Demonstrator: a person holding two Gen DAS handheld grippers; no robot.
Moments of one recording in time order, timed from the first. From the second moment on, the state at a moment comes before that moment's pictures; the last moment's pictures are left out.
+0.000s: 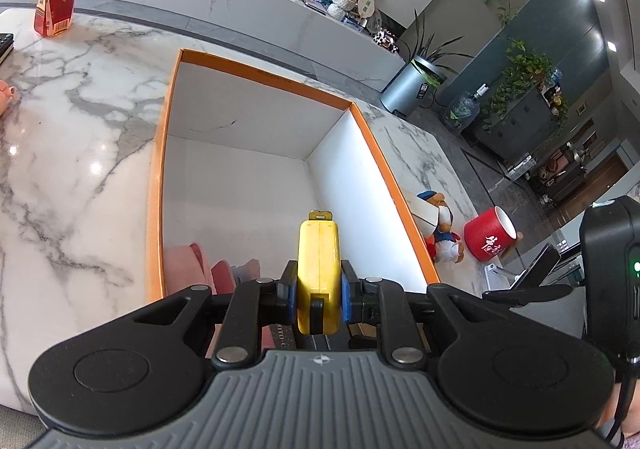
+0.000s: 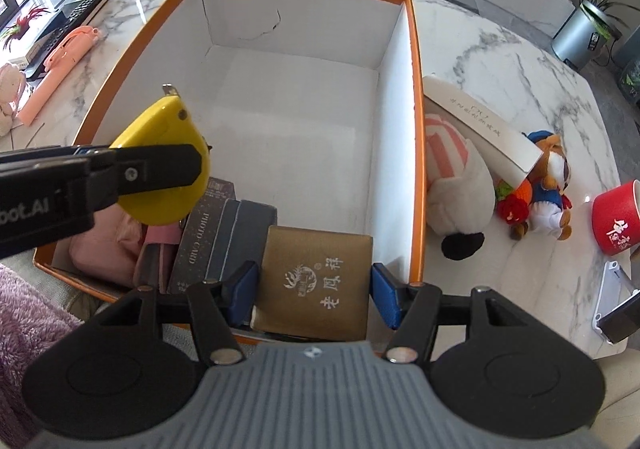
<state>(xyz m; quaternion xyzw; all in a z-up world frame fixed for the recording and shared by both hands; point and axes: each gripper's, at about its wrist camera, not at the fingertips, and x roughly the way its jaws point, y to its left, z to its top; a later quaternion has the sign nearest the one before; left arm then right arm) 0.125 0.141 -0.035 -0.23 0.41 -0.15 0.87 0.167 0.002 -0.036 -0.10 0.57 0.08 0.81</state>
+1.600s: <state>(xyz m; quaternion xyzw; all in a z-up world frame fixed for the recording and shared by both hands) 0.187 0.133 -0.052 -0.20 0.44 -0.12 0.87 0.251 0.025 -0.064 -0.38 0.52 0.33 0.70</state>
